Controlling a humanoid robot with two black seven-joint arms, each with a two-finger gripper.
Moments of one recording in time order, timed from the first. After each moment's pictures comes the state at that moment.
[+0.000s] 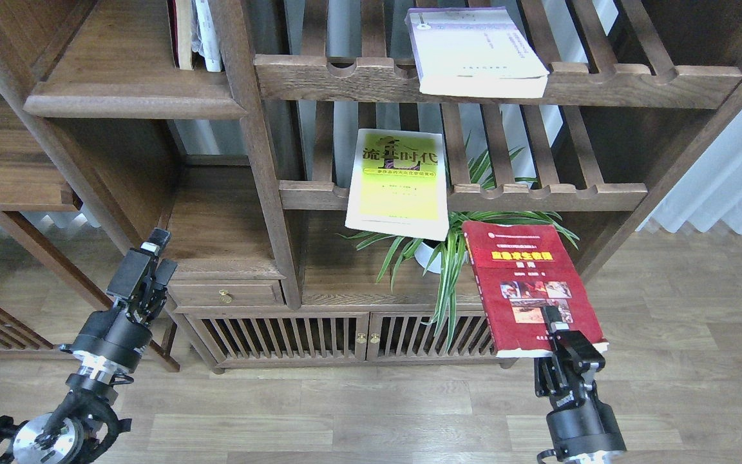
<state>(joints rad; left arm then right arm) 0.05 0.16 -1.26 -1.24 -0.14 -0.49 0.06 -0.57 -0.12 1.29 1.46 0.32 0.58 0.15</state>
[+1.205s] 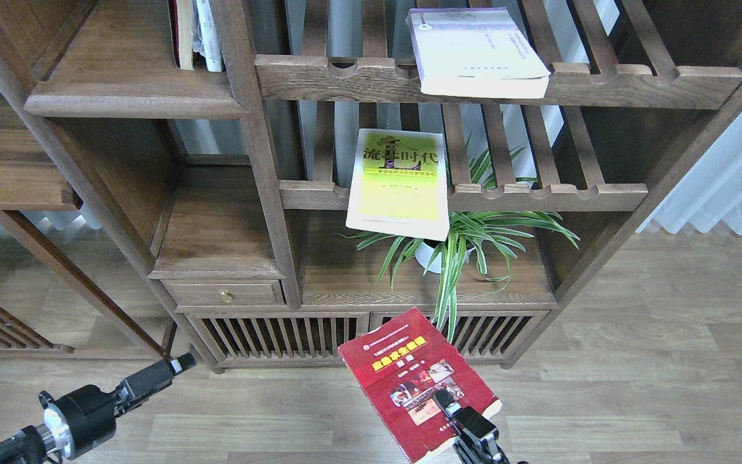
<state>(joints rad) -0.04 0.54 -0.92 -1.07 -0.14 -0.49 0.44 -0.42 -0.15 0.93 1.34 0.07 0.58 0.03</state>
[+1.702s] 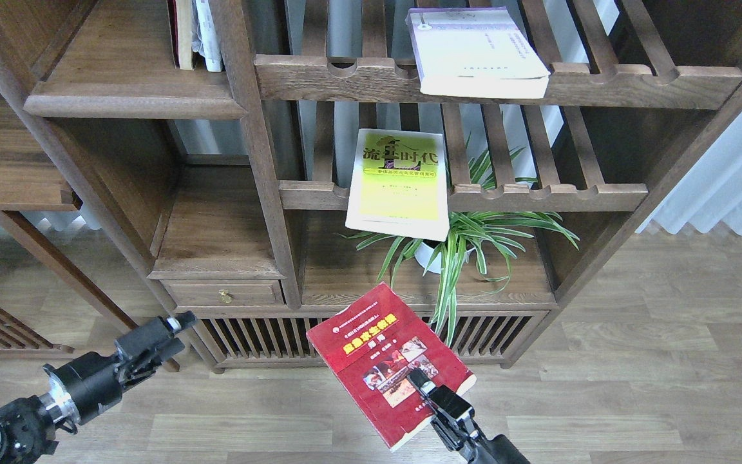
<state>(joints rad) -0.05 0.54 -0.89 -1.19 -0.76 -0.49 0.44 -0.29 -0.07 0.88 1.32 0.07 0.58 0.03</state>
